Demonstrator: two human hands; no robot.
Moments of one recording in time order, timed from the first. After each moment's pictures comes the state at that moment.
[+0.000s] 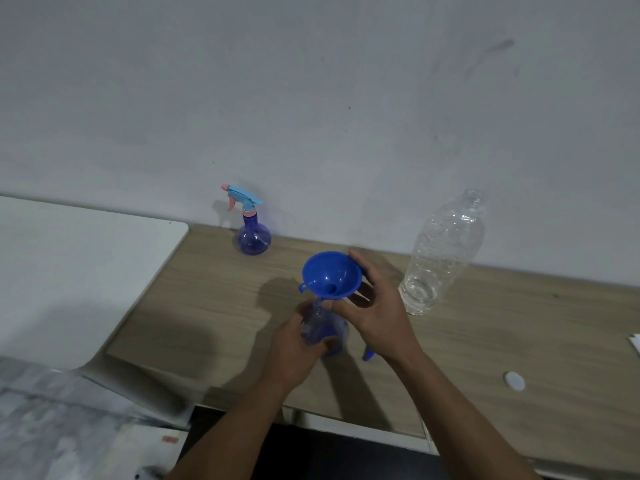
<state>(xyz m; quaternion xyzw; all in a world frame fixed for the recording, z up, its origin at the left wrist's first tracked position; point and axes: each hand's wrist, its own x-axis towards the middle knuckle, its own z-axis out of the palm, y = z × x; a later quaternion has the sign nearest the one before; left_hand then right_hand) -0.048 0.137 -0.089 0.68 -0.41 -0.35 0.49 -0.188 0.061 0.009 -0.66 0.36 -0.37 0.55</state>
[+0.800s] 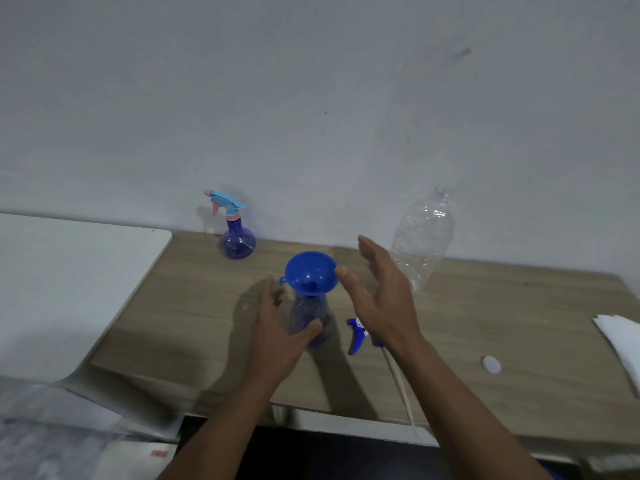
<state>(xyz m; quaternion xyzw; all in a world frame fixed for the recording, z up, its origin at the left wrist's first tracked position) -0.056 0.146 -0.054 0.68 -0.37 -0.30 0.56 -0.214 0.062 0.033 -0.72 0.42 -0.40 0.37</state>
